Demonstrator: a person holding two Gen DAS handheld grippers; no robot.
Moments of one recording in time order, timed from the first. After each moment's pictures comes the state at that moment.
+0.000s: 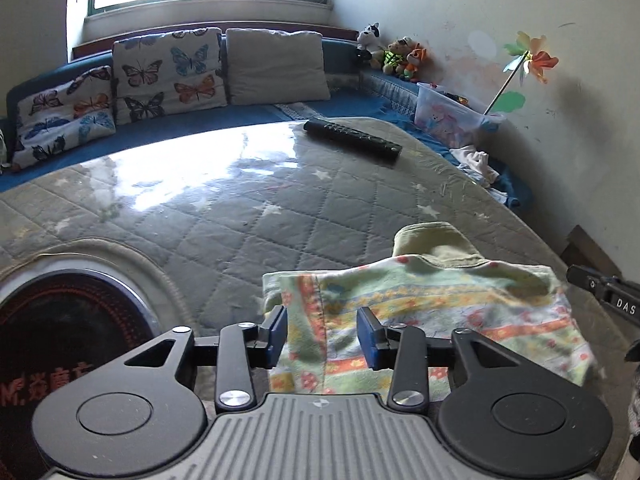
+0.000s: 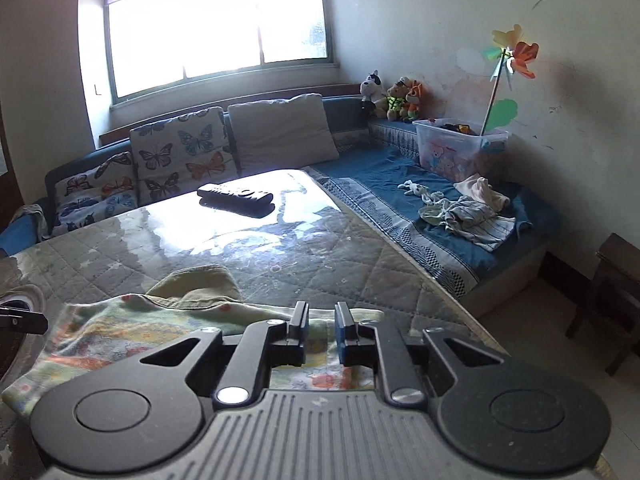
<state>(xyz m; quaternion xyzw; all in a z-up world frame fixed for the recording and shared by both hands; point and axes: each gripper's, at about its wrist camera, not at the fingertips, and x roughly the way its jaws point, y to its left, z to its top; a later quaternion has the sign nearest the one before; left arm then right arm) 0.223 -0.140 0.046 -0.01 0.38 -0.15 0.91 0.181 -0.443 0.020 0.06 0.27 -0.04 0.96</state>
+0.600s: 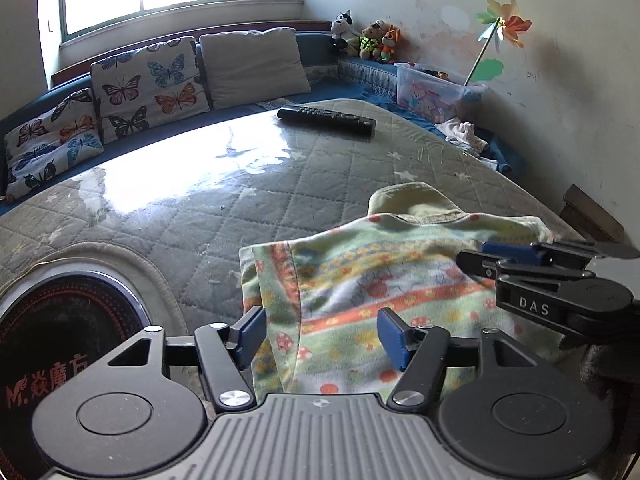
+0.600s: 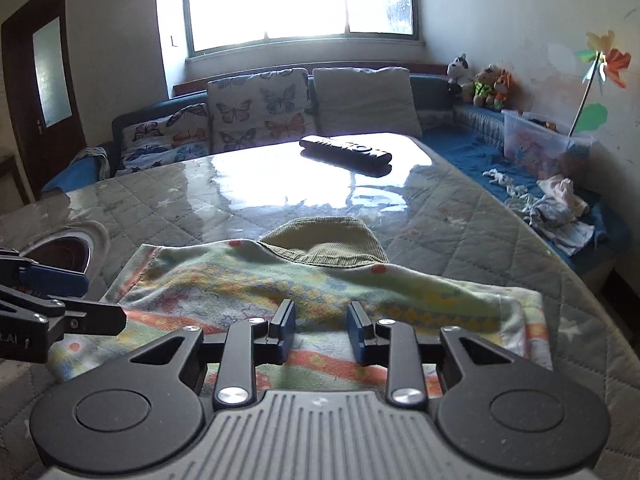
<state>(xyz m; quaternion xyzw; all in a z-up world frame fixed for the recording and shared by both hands) 0.199 -0.161 0.034 0.04 0.38 -0.17 0.91 0.204 -0.364 -0.004 0.02 0.31 0.06 0.95</state>
